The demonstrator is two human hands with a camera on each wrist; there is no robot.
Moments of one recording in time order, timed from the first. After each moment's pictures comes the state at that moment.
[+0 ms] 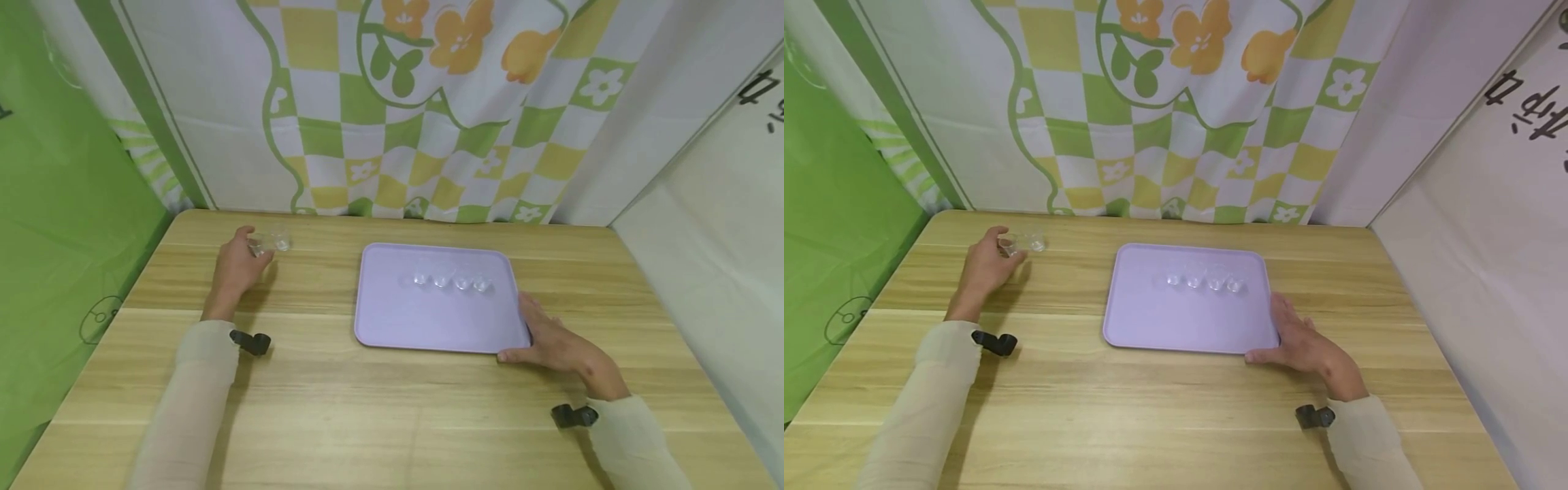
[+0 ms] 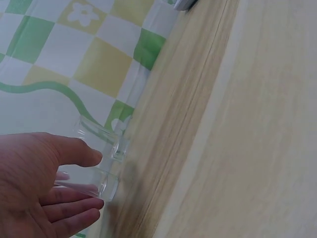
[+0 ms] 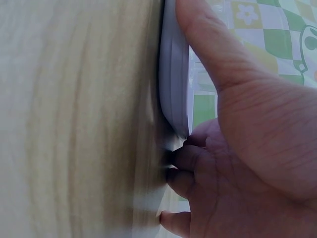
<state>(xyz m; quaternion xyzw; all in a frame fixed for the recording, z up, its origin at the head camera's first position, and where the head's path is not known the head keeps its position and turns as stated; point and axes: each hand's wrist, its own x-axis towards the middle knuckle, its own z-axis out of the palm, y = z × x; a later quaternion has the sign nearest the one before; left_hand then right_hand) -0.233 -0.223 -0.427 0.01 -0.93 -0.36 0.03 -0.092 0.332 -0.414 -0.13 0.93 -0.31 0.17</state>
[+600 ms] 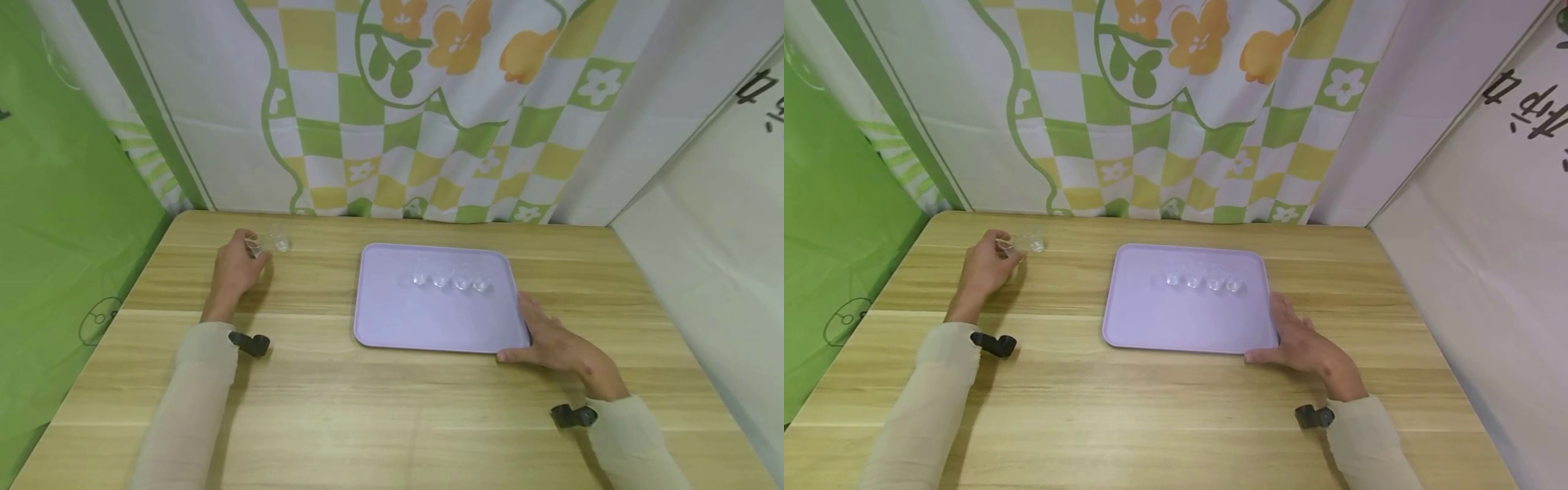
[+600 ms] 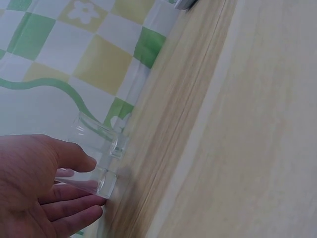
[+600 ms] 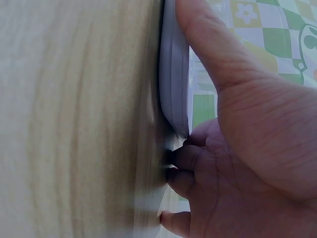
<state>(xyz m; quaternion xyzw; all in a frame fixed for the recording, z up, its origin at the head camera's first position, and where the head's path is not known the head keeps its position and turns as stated) -0.232 -0.225 -0.431 0.01 -0.93 -0.38 0.04 -0.092 0.331 -0.413 -0.13 0.93 -0.30 0.17</state>
